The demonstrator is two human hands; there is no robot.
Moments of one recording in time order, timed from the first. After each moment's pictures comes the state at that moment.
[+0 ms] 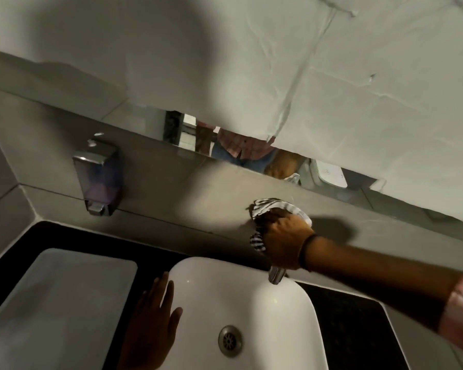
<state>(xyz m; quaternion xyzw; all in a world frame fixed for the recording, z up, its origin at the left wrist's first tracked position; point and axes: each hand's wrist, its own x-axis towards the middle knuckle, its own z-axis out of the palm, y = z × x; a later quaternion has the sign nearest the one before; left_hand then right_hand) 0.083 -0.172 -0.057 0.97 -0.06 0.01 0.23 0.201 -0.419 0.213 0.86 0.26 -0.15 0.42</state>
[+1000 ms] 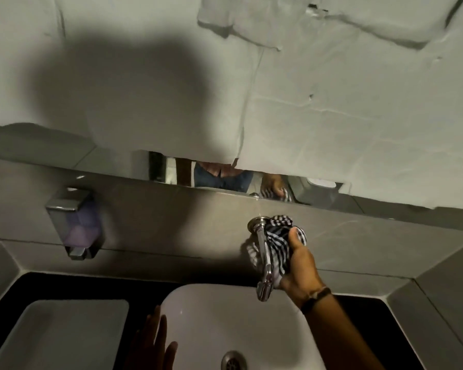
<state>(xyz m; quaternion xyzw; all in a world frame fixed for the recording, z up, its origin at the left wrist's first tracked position) 0.096 -0.171 -0.030 0.94 -0.16 0.05 0.29 0.174 -0.462 0.169 -0.45 0.27 0.04 0.85</state>
